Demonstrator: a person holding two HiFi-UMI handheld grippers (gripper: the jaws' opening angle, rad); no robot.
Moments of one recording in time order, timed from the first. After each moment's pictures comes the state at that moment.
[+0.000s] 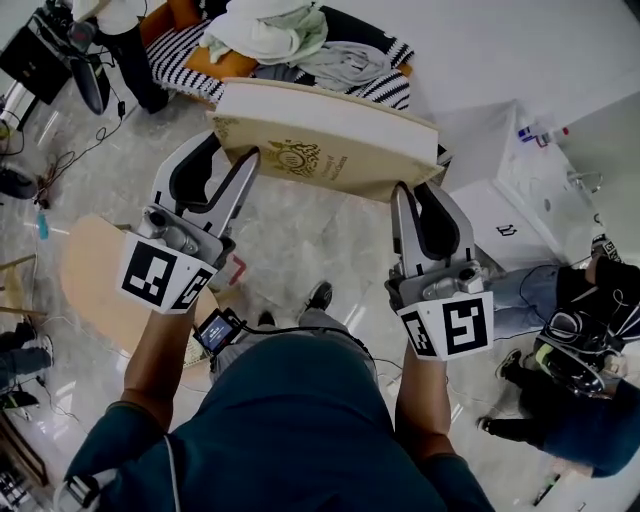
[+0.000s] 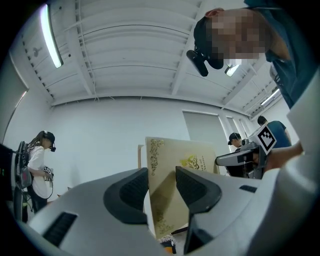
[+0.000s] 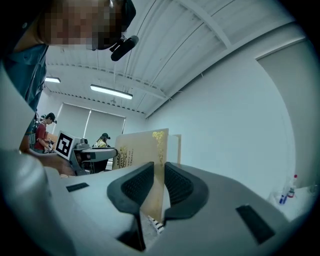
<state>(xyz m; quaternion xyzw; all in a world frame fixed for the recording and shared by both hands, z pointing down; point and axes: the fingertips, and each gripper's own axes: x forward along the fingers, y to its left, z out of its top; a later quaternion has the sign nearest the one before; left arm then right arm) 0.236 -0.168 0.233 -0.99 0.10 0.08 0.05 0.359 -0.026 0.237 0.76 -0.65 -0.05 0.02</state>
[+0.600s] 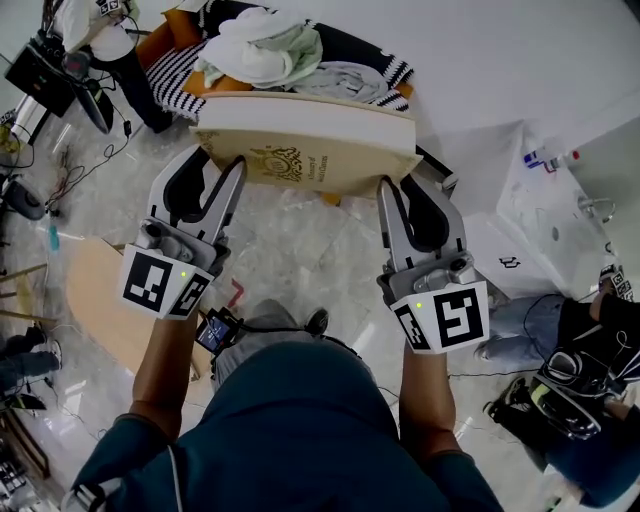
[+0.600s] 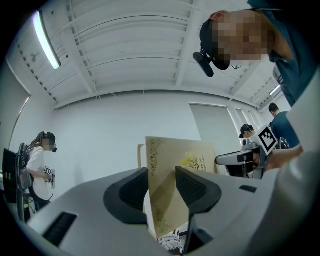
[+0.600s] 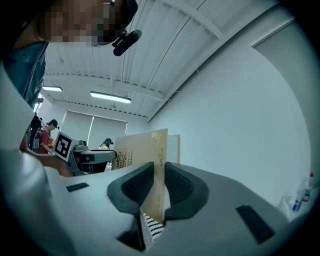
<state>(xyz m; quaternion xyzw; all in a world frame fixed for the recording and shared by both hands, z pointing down) 0.355 -0.208 0.234 -0.99 0.15 0.06 0.05 0.489 -0.077 0.239 0.73 -0.68 -0.05 -0.01</state>
